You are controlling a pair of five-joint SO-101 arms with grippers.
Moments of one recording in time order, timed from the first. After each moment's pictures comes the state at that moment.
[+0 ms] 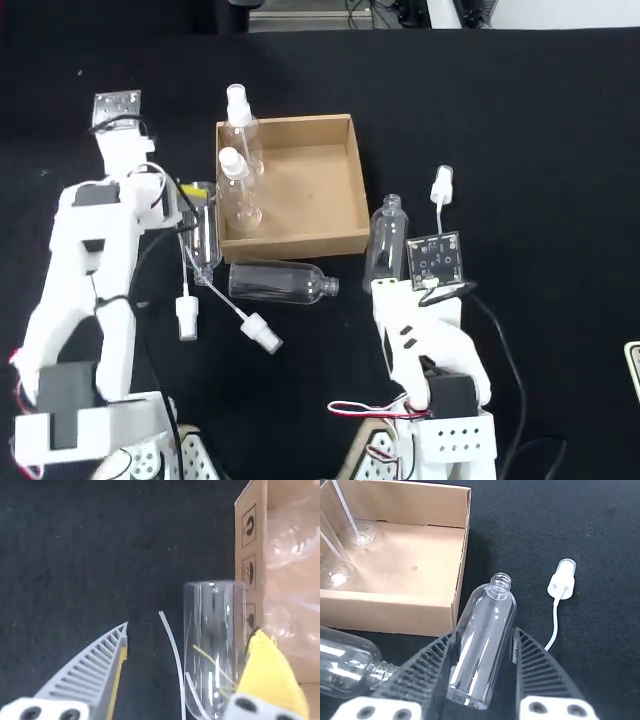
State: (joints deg) left arm -12.0 -9.6 28.9 45.4 -3.3; right arm -3.7 -103.0 96.7 47.1 2.9
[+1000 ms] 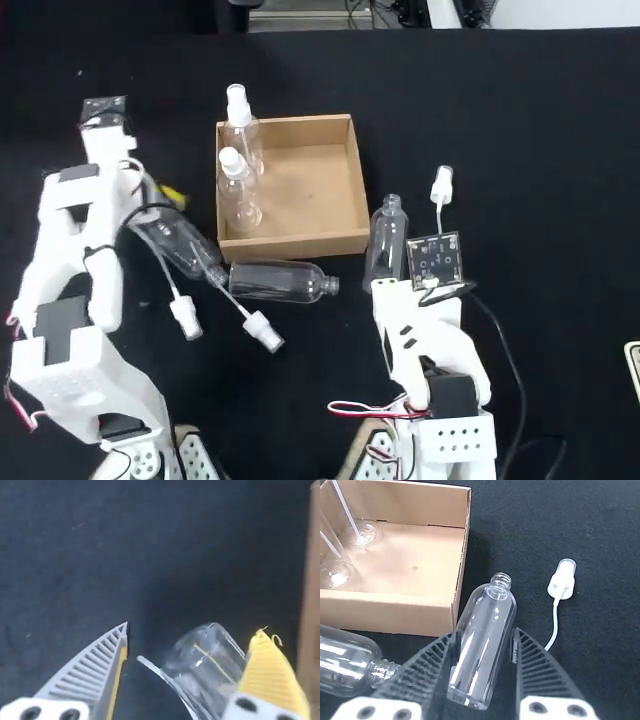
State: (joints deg) left arm -19.4 9.1 16.6 48.7 -9.7; right arm -3.7 -103.0 96.7 47.1 2.9
